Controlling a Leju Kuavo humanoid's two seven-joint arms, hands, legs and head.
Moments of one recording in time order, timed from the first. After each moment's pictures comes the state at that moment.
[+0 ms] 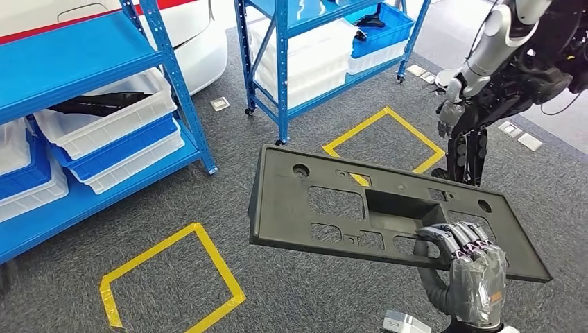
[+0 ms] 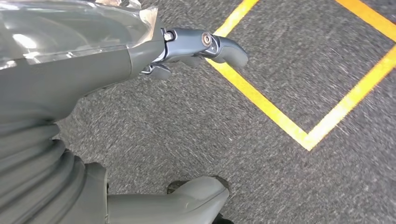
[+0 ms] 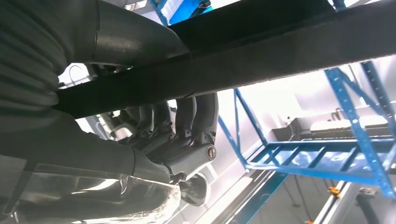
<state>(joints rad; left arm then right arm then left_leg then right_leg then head) 0.32 -0.35 0.79 -1.22 -0.56 -0.36 -0.13 0.22 -0.18 0.46 -1.92 1.08 -0.53 -0.33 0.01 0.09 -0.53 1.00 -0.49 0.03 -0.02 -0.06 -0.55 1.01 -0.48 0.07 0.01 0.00</state>
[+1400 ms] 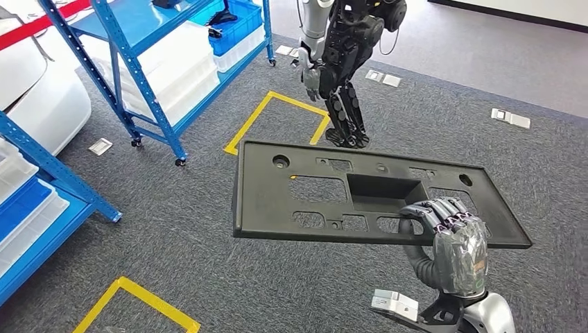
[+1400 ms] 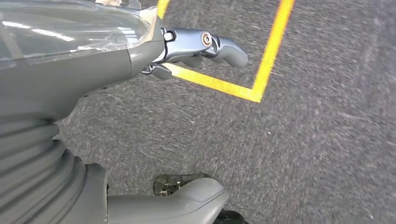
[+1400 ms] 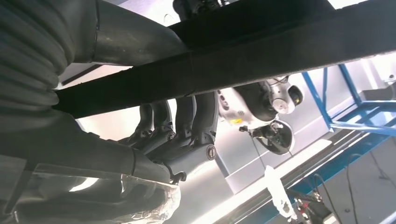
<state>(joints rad) 0.48 -0.36 0.58 -1.44 -0.39 -0.24 0.02 0.08 -0.21 0.52 -1.87 1.06 -0.47 -0.32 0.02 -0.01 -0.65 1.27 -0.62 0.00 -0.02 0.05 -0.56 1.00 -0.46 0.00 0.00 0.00</state>
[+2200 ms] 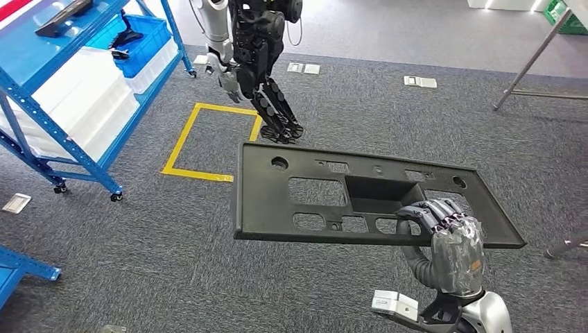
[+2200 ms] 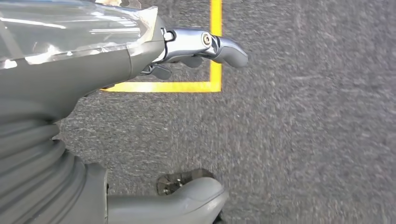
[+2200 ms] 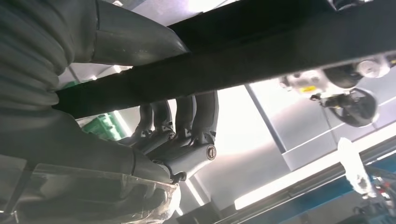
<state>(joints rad) 0.48 -0.36 0.57 -1.46 -0.40 -0.24 0.00 0.07 -0.23 0.54 -1.85 1.02 -0.49 -0.32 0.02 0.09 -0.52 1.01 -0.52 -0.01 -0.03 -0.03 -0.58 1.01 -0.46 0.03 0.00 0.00</state>
